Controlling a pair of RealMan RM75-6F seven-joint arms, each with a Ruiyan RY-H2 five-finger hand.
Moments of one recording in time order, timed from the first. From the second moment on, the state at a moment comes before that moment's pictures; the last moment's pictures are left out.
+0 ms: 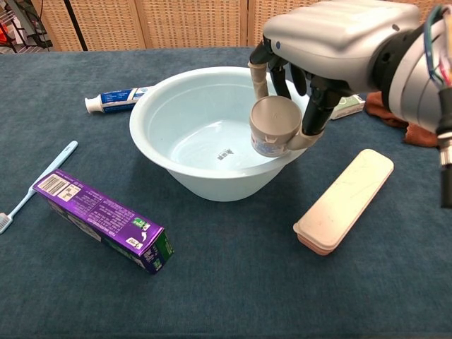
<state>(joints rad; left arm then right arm) -0.04 -1.13 0.04 -1.84 1.67 1.54 0.13 0.77 -1.63 0.20 -2.17 -0.91 1.48 -1.27</state>
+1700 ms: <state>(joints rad) -0.04 -1.15 0.03 -1.83 1.66 1.54 0.17 0.63 -1.41 0.07 -2.19 -1.13 1.55 -1.02</state>
